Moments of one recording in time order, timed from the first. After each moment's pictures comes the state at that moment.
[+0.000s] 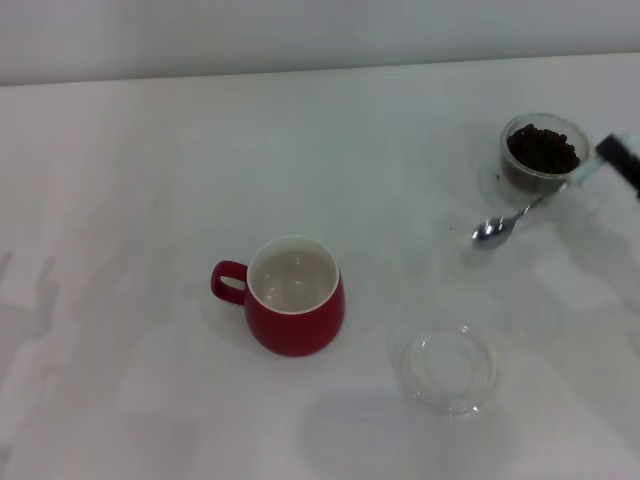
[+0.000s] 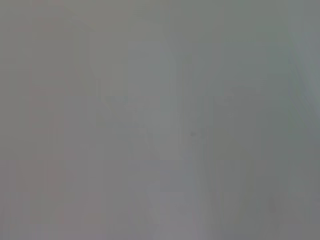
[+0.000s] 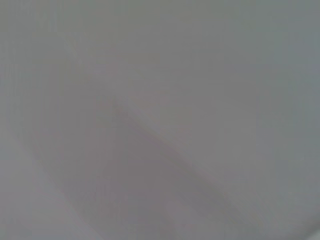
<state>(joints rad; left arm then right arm) -0.22 -2.08 2.60 0.04 -0.94 1.60 -0.02 0.24 2.01 -0.25 -0.07 1.56 1.61 -1.86</state>
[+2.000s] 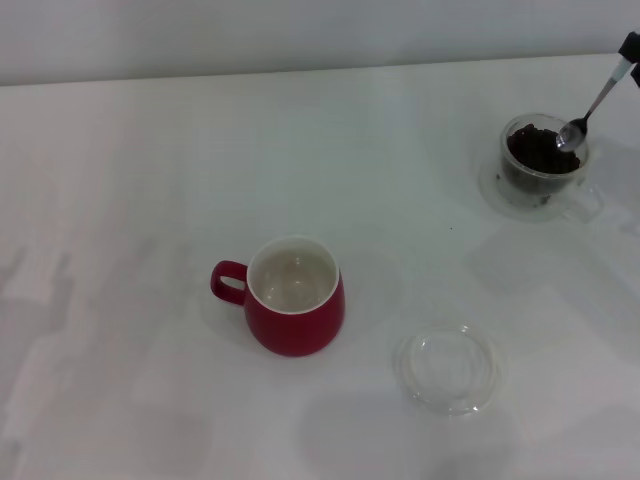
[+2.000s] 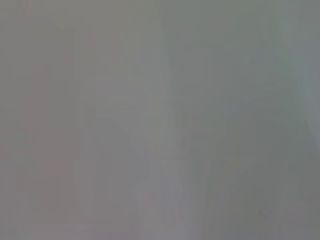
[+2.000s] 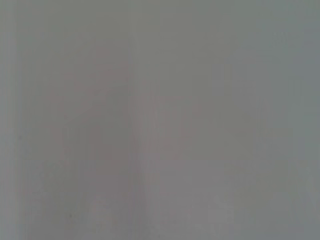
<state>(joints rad) -0.23 -2.08 2.60 0.08 -0.93 1.59 -0.02 0.37 2.00 -0.31 -0.42 1.59 1.38 -2.19</state>
